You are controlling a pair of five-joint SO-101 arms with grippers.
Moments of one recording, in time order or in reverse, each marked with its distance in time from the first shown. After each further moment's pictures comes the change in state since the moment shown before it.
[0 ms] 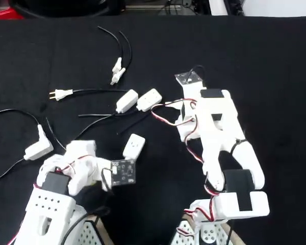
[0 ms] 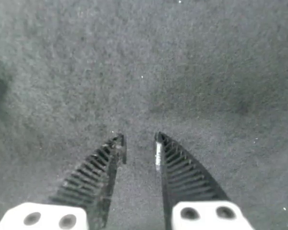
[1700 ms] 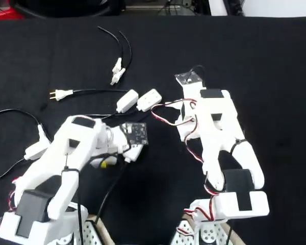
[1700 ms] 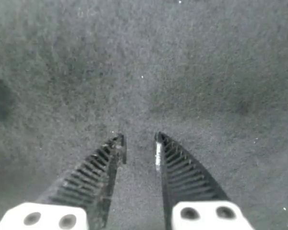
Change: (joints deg) left arm 1.5 53.5 -34.5 0.2 7.6; right arm 0.0 0.0 0.0 0.0 0.0
